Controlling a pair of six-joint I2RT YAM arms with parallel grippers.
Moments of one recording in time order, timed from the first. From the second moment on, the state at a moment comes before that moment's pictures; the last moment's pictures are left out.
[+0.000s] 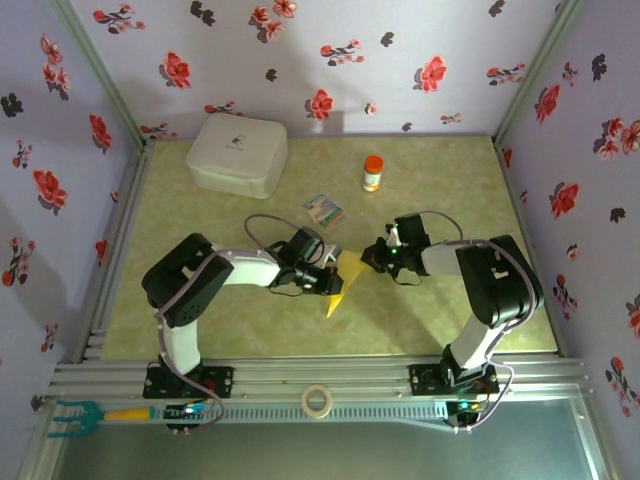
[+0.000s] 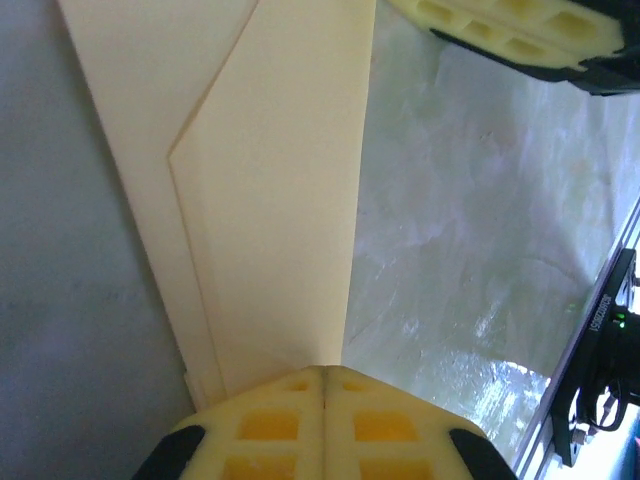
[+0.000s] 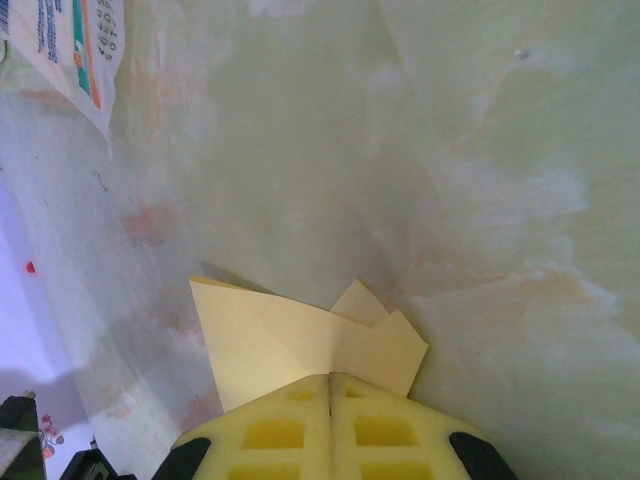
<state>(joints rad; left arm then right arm) -0.84 1.86 0.91 0.02 0.55 -0.64 0.33 1.70 0.65 0.10 -0.57 0.85</state>
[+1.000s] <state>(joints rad) -0.89 1.98 1.11 -0.12 0.51 -0.59 0.33 1.70 0.64 0.12 -0.57 0.85</state>
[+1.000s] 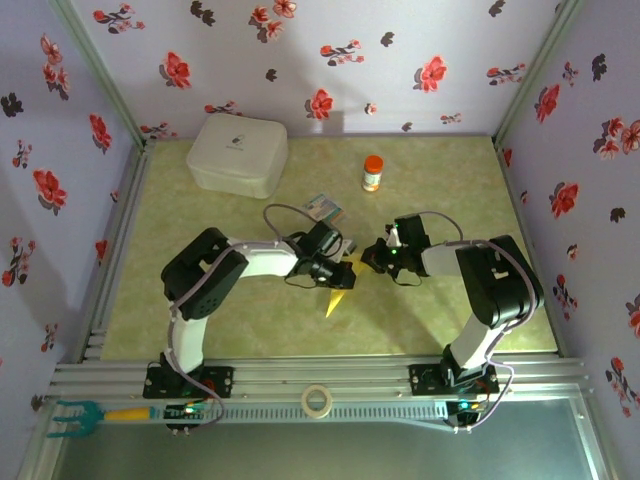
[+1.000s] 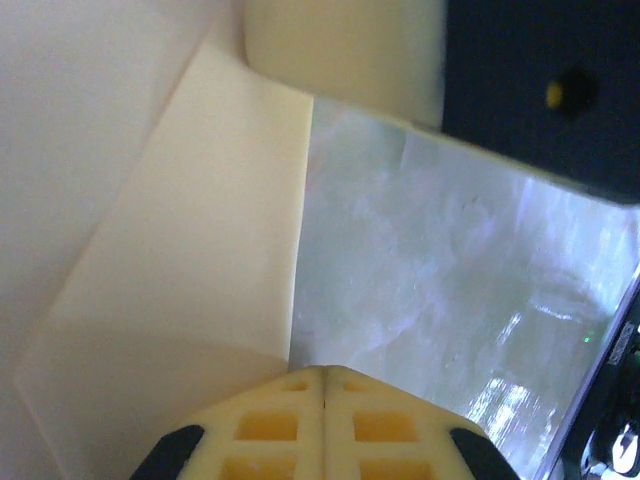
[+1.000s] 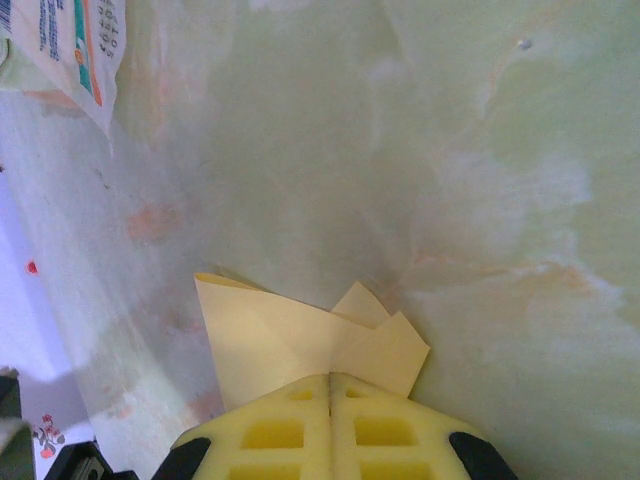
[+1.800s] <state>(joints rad) -0.92 1.72 0.90 -0.14 0.45 -0.57 0.33 1.70 0.64 0.12 -0.57 0.85</state>
